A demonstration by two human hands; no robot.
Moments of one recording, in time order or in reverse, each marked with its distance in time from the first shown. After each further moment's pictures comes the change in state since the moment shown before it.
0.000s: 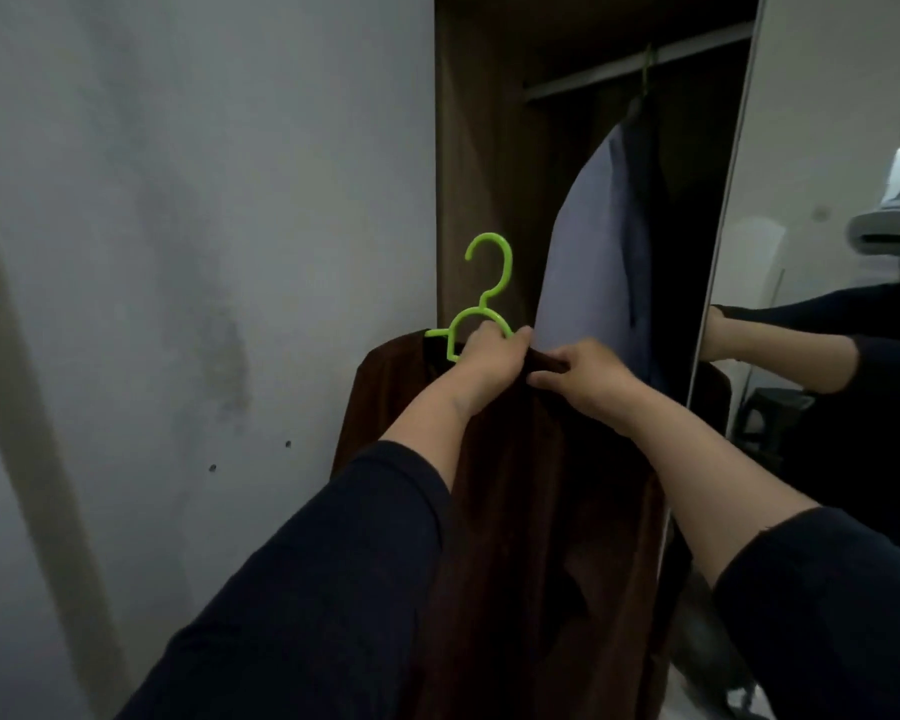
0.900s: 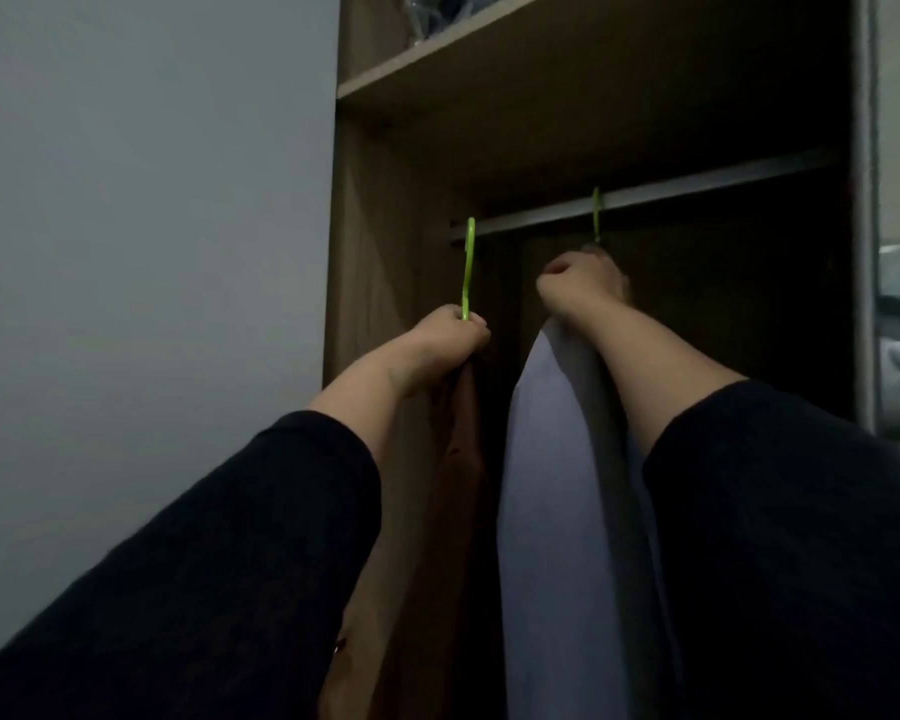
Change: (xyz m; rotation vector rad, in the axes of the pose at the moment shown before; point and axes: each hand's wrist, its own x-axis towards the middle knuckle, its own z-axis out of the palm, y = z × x) left_hand 0.291 0.106 -0.019 -0.080 -0.060 0.315; right_hand 0.299 -0.040 -0.166 -0.116 0.723 0.026
